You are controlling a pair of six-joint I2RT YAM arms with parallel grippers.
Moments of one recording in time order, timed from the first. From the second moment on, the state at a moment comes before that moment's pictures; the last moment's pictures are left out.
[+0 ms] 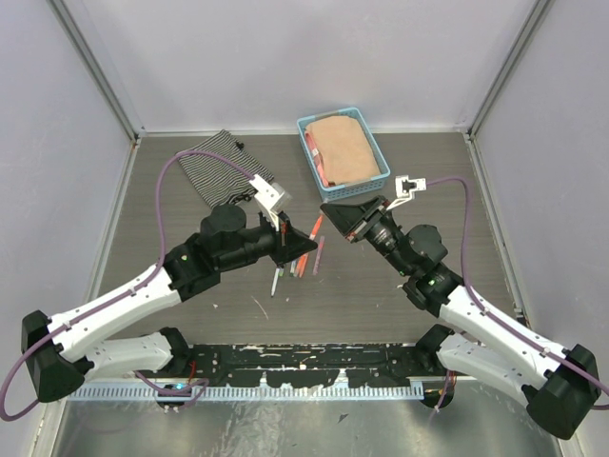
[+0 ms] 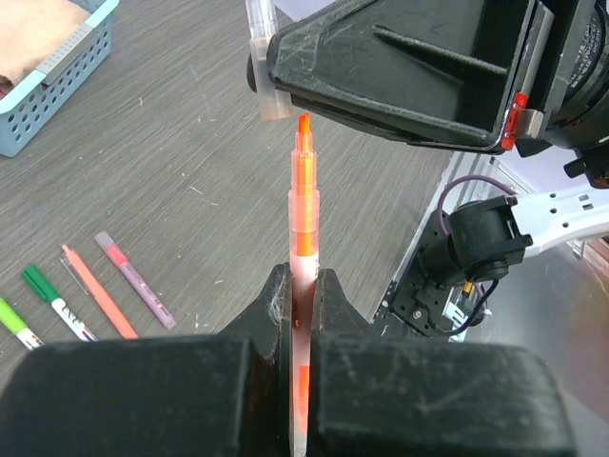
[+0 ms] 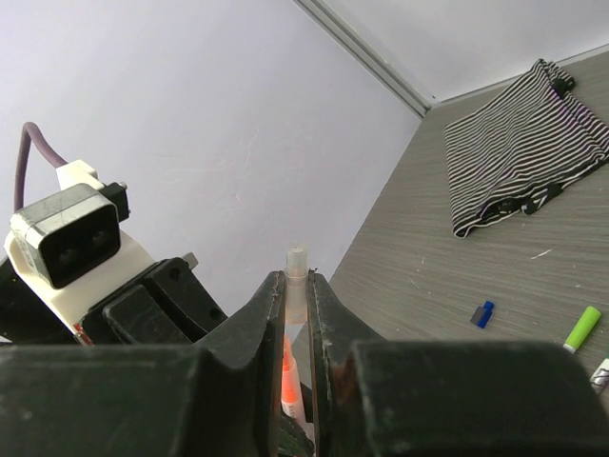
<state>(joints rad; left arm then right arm) -0.95 1.06 0.93 -0.07 0.16 -0.38 0.70 0.84 0.60 0.47 -0.03 0.90</state>
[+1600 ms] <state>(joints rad) -0.95 1.10 0.93 -0.07 0.14 -0.38 0.70 0.81 0.62 0.37 -0.02 0.88</state>
